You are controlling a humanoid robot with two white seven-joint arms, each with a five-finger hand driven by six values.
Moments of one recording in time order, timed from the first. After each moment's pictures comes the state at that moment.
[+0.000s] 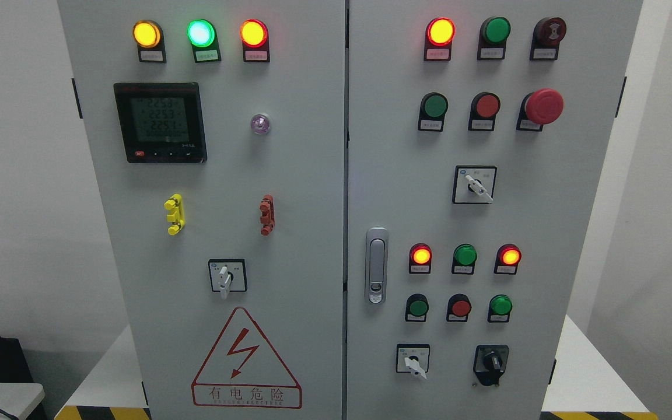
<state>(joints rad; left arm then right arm) 0.13 0.00 0.14 -0.07 0.00 -0.23 -0.15 0.12 0.12 0.00 -0.11 0.00 0.01 -0.06</state>
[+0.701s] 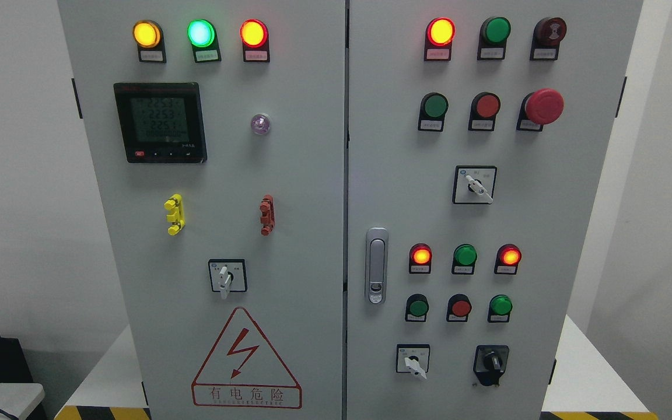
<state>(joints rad) 0.14 0.00 0.15 -0.07 0.00 -0.23 -0.15 0.12 0.12 0.00 -0.11 0.00 0.01 -0.06</state>
